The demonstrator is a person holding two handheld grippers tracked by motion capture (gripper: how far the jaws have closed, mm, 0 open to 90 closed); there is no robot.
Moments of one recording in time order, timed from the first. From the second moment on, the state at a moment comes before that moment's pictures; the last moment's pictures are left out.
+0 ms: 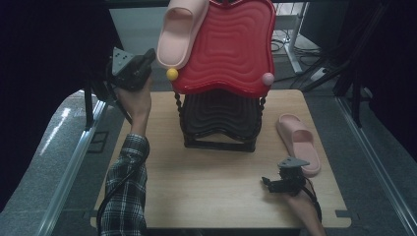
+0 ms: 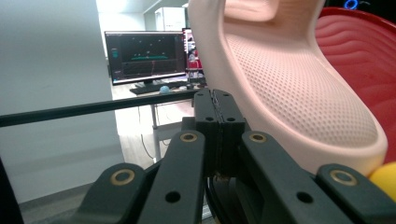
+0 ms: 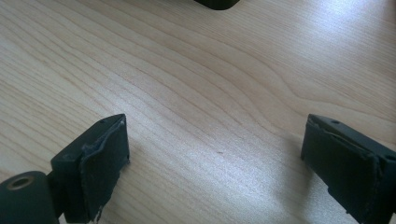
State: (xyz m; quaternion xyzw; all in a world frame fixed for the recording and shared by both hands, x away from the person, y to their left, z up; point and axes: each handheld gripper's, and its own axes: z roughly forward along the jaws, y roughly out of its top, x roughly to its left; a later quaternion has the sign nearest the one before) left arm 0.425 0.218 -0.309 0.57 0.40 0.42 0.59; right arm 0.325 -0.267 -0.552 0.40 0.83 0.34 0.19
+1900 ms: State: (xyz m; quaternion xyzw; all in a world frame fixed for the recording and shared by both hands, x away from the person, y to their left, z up) left arm 0.452 0.198 -0.295 0.63 0.32 0.39 0.59; right arm 0.325 -0.267 -0.552 0.40 0.83 0.34 0.19
